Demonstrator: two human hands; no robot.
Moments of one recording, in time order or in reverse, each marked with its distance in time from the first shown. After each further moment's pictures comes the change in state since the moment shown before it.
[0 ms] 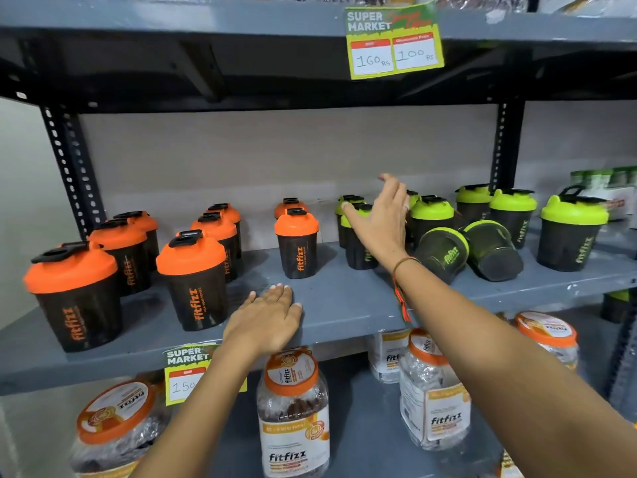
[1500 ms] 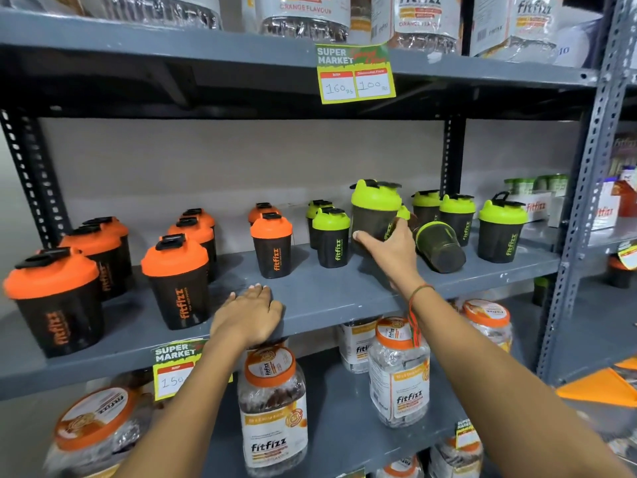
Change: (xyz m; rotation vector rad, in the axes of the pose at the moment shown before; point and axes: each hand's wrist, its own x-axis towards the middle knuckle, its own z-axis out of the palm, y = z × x) left_hand -0.005 0.001 -0.004 -0.033 0.056 0.009; right_hand -0.041 0.025 -0.075 0.127 -0.084 0.386
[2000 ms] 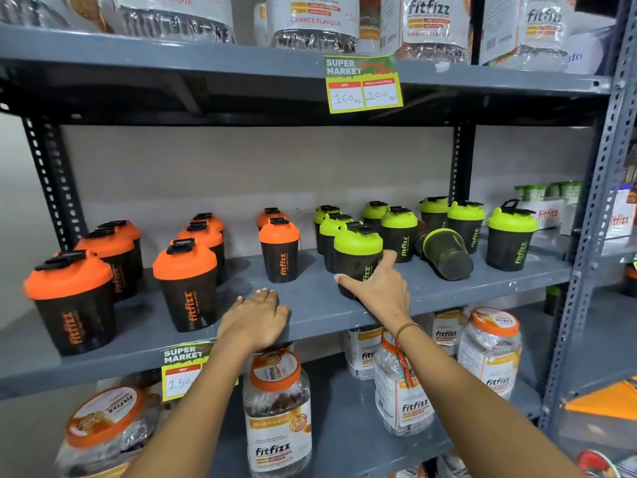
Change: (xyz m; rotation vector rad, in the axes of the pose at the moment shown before) left_hand -0.002 0.004 -0.002 0.007 0.002 -0.009; right_hand -0.050 0.014 0.015 -0.357 -0.118 -0.036
